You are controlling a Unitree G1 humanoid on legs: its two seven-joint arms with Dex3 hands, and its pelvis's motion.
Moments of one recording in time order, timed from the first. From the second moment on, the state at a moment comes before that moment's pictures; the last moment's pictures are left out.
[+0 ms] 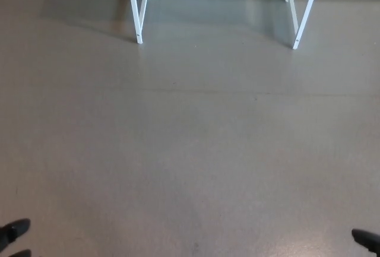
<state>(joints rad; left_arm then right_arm) 0.32 0.33 0.27 0.22 -0.13 0.12 -0.20 0.42 -0.27 -0.13 0.14 0.02 -0.01 0.18</state>
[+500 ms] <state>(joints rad) 0.39 0.33 0.28 0.16 -0.20 0.19 -0.28 0.45 -0.28 -0.14 0.11 0.08 0.00 0.23</state>
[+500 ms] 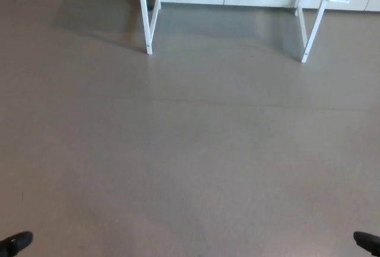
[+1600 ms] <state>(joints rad) 0.46 0.36 0.25 0.18 -0.18 0.14 -0.30 0.47 -0.33 -0.09 0.15 0.08 -0.03 0.28</state>
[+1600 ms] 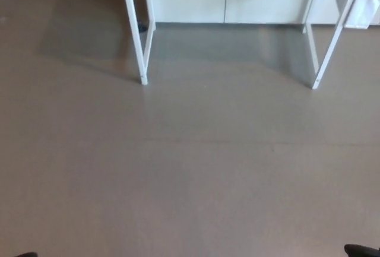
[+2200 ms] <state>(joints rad) 0.47 0.39 0.22 0.19 -0.15 0.09 -0.30 0.45 -0.35 -0.07 0.17 0.06 -0.05 0.30</state>
